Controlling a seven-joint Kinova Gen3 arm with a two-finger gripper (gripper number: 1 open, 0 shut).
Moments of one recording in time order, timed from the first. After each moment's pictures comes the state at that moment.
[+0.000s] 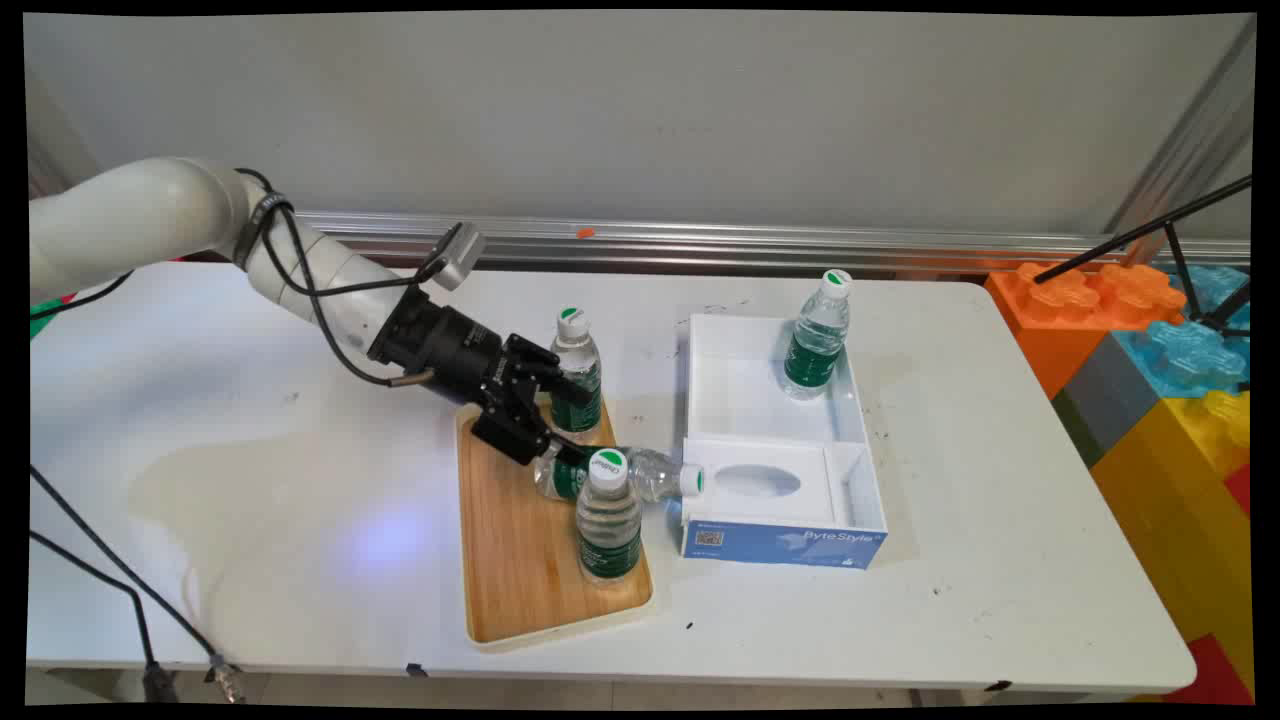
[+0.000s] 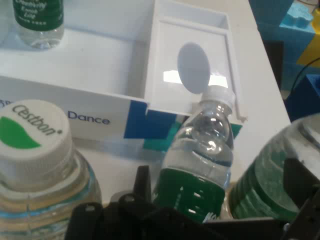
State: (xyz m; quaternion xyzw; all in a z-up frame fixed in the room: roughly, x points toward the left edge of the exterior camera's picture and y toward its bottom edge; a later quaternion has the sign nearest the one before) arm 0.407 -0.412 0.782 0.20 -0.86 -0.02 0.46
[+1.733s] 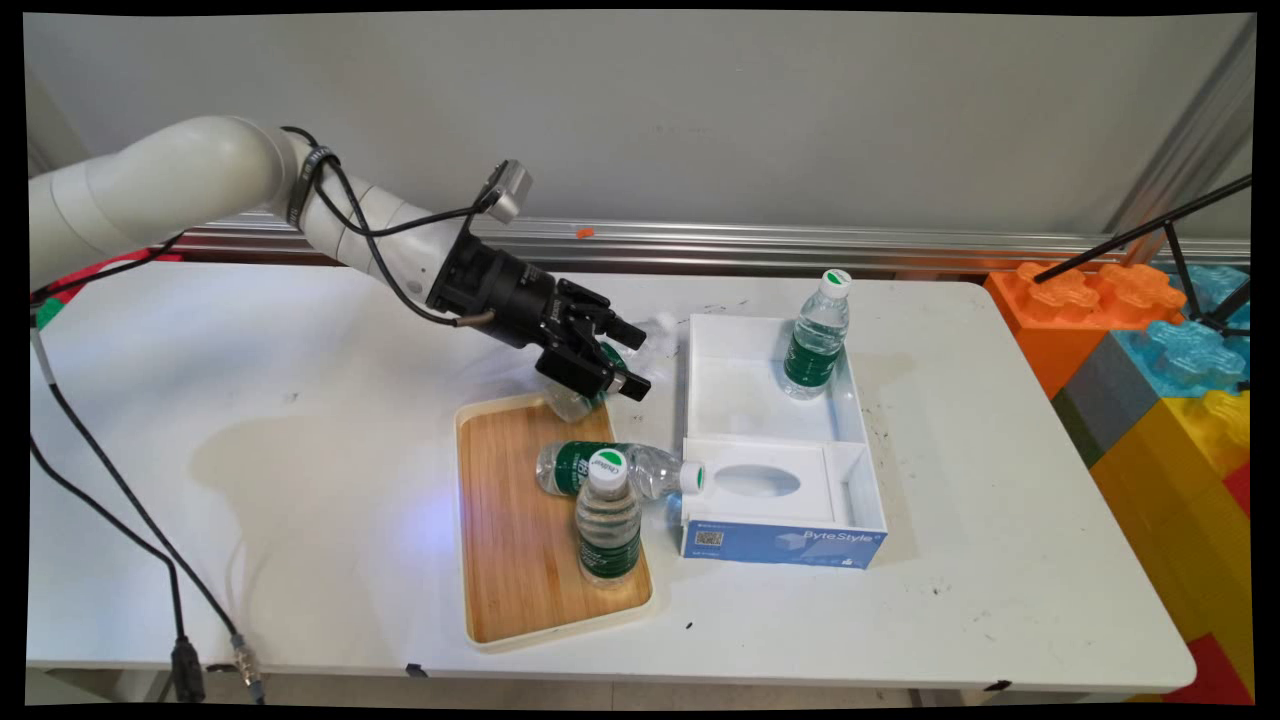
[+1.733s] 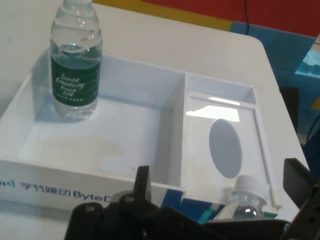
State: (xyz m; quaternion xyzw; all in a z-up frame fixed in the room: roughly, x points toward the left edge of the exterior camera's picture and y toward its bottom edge) arm 0.377 -0.454 0.810 0.21 -0.84 0.00 0.50
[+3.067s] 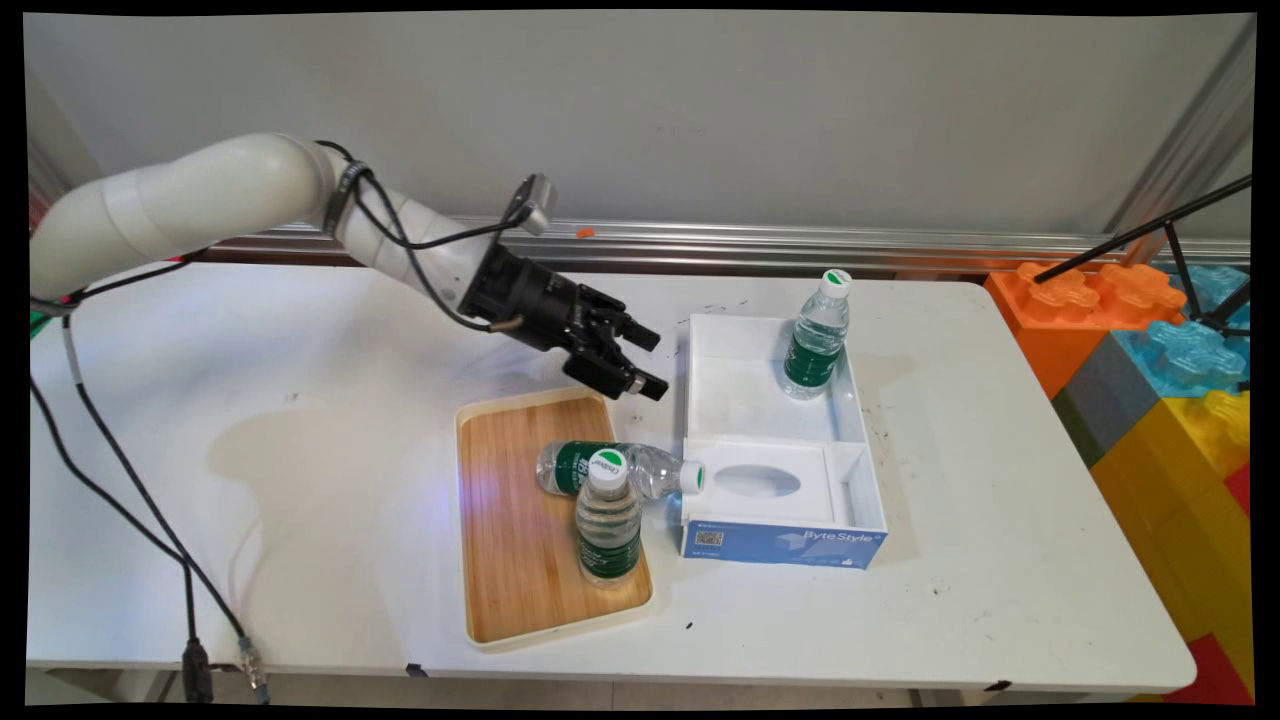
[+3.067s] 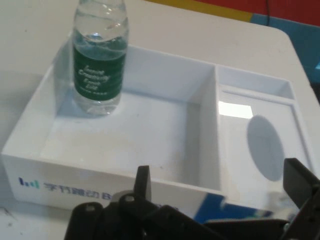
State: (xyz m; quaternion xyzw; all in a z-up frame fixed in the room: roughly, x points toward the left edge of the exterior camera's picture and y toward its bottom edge) arm 0.364 -0.481 0.783 0.22 -0.84 0.01 0.49
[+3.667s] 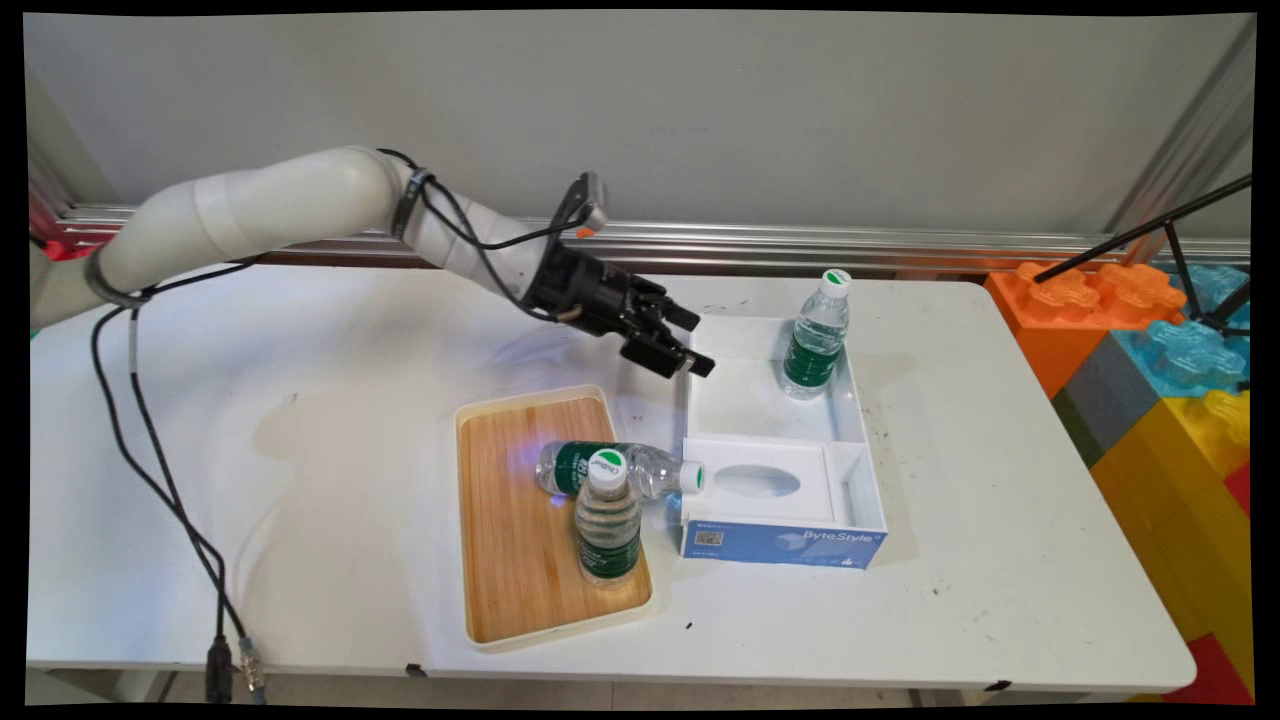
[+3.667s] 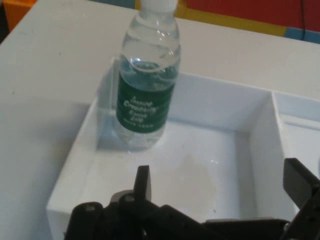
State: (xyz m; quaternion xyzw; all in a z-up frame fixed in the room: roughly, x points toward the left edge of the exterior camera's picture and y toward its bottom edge) arm 0.334 -0.527 0.762 0.22 -0.84 0.04 0.50
